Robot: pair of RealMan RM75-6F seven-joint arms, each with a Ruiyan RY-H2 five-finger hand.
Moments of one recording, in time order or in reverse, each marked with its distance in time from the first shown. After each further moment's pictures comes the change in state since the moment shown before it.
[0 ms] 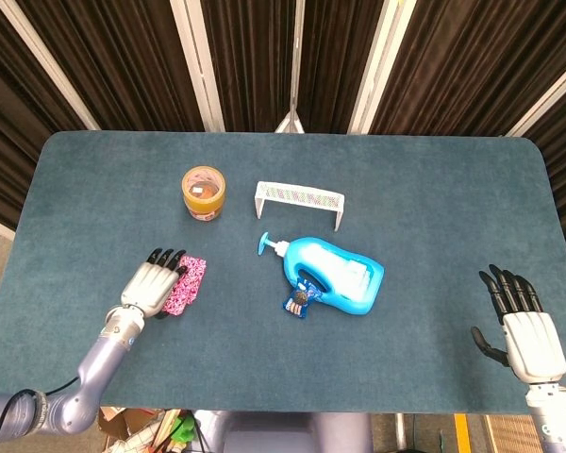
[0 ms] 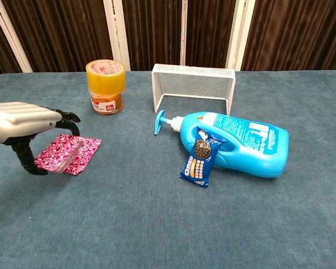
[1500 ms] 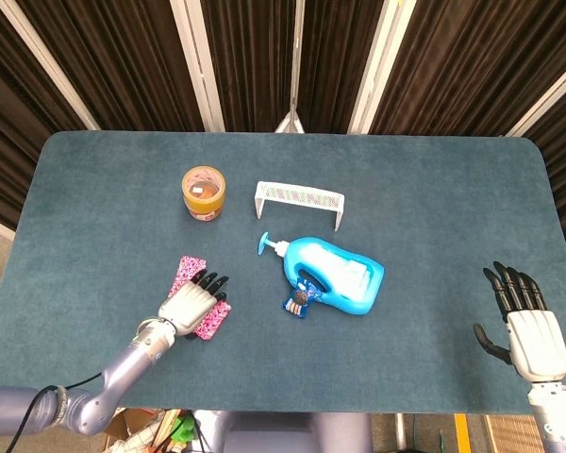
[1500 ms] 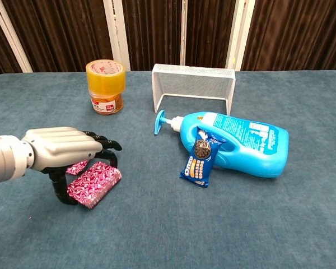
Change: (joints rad) left arm -0.081 -0.097 0.049 0.058 0.108 -0.142 -0.010; right arm -0.001 -0.002 0.010 0.007 -0.002 0.015 0.020
